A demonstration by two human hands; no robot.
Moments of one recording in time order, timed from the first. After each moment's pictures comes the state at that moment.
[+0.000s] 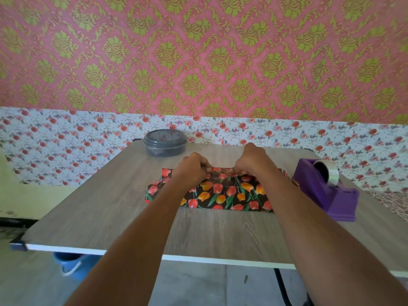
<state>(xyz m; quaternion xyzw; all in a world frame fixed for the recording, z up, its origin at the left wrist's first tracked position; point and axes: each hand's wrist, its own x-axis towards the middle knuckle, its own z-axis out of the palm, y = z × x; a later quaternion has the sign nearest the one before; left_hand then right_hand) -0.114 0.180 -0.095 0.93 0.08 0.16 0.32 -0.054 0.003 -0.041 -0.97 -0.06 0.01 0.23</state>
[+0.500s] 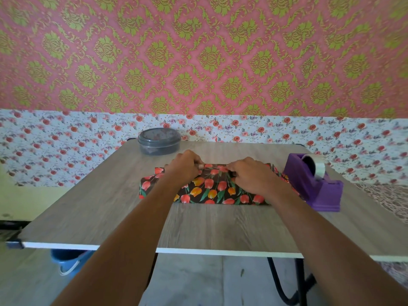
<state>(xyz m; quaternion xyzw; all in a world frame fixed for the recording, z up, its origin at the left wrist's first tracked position) -0.122 0.171 -0.089 0.94 0.10 0.14 0.29 -0.103 -0.049 -0.062 -0.94 -0.33 -0.07 0.04</state>
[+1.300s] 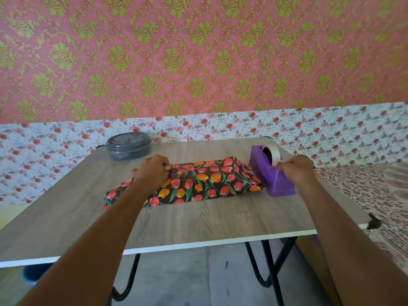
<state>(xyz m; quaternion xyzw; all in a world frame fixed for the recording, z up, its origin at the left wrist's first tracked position) -0.135 0.143 -0.085 0.96 0.14 0.16 0.19 -0.058 -0.239 -0.085 -0.87 0.12 -0.11 0.47</state>
